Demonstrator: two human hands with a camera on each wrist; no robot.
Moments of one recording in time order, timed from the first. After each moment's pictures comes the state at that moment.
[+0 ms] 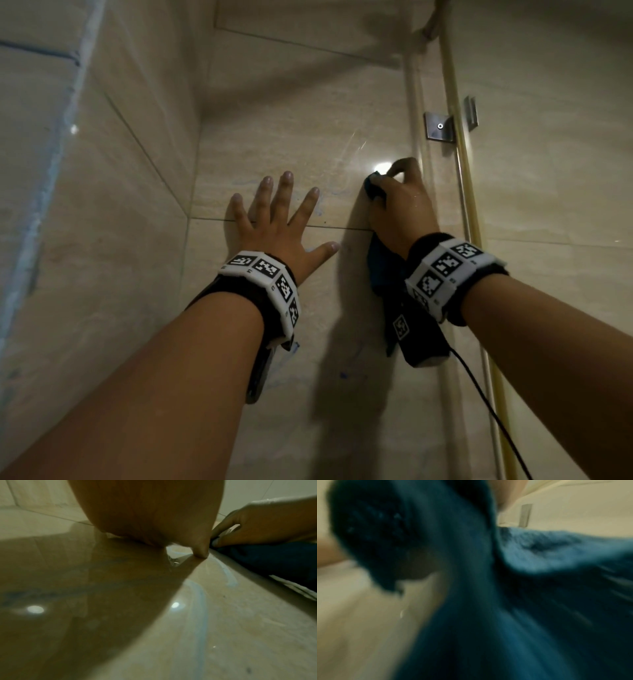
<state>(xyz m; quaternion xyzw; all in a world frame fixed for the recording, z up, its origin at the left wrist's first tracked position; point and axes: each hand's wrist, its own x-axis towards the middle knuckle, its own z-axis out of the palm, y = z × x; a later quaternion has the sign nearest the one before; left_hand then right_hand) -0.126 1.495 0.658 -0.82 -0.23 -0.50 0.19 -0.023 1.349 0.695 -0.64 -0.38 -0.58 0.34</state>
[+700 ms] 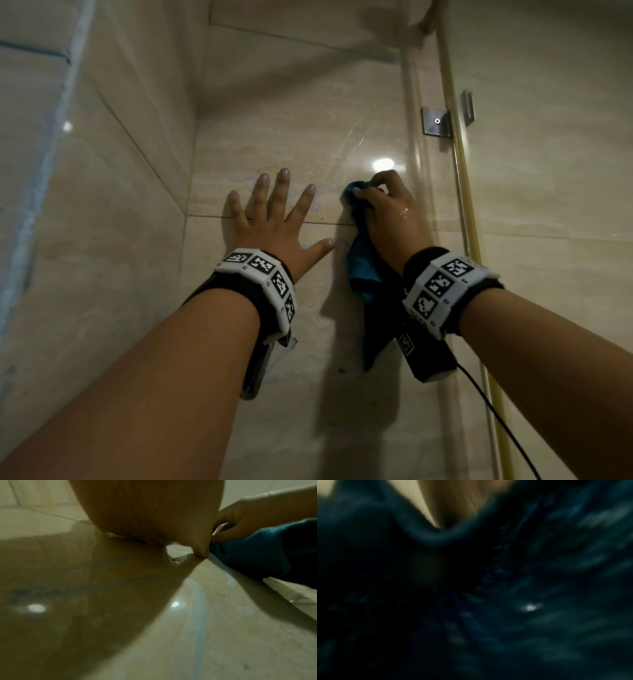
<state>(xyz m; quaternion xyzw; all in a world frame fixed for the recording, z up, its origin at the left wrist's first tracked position) -0.125 1.496 0.658 -0.81 -0.23 -0.51 0.19 -0.017 1.356 0.677 -0.59 -0.43 -0.61 0.29</state>
